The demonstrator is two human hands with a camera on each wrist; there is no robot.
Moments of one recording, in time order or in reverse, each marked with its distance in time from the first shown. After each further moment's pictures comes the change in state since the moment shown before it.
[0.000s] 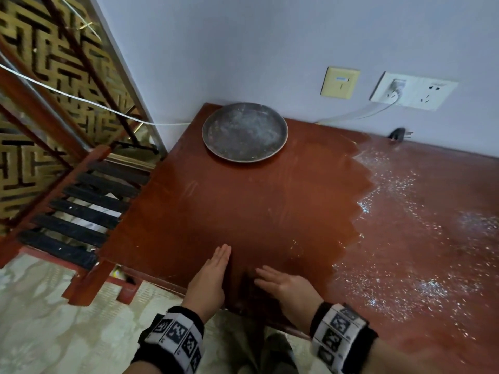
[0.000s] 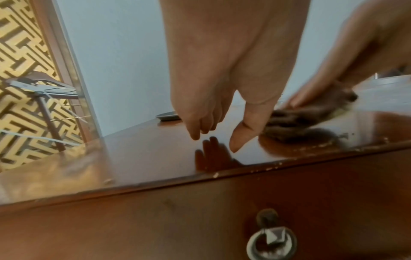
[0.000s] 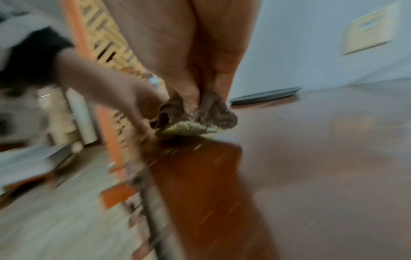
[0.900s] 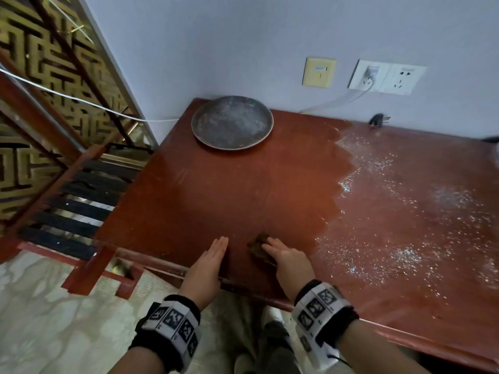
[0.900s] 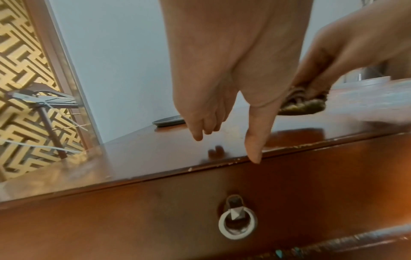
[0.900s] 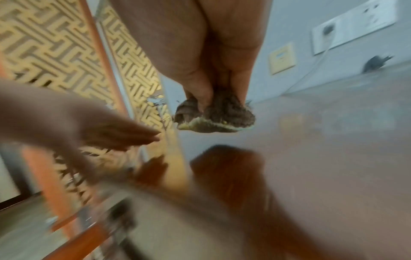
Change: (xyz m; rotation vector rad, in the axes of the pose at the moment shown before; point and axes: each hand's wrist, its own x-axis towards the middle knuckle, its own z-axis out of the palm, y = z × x) left_hand -0.034 0.021 0.014 0.039 -0.011 0.032; right_hand -0.027 -0.006 -0.005 0.067 -0.017 0.399
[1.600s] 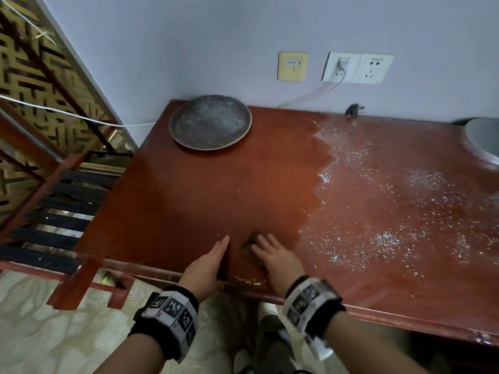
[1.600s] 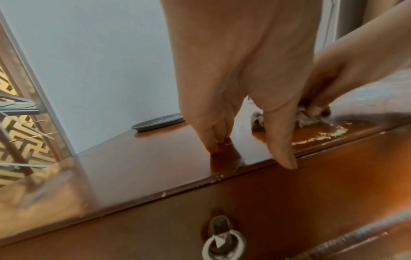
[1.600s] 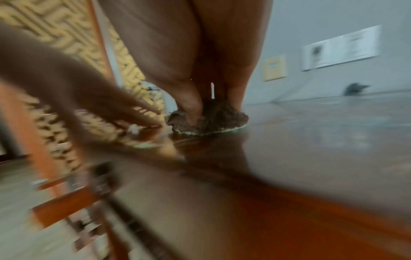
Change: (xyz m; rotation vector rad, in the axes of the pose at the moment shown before) left_hand 0.020 0.013 0.008 0.114 -0.212 -0.007; right_hand -0.005 0.017 0.018 -0.148 -0.052 -0.009
